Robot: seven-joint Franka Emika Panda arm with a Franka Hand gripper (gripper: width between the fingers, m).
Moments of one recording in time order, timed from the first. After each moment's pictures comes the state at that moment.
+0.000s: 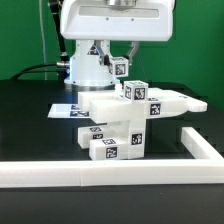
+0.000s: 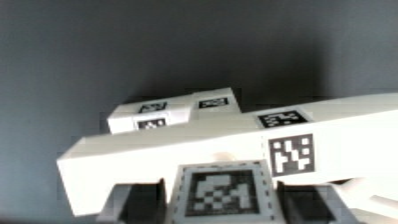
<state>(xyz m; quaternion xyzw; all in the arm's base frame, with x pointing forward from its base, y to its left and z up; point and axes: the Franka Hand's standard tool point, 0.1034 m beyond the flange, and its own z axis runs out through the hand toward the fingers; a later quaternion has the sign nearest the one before) 0.486 0.015 0.143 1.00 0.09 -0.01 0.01</state>
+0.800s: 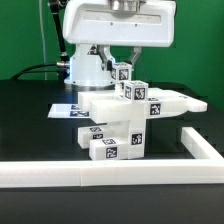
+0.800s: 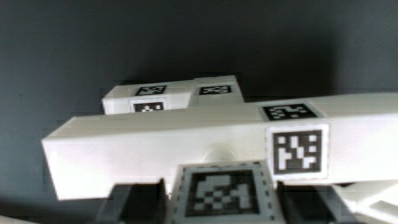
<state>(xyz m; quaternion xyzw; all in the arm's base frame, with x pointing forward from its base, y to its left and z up) 0.494 0.016 0.132 0.99 0.12 0.01 0.02</state>
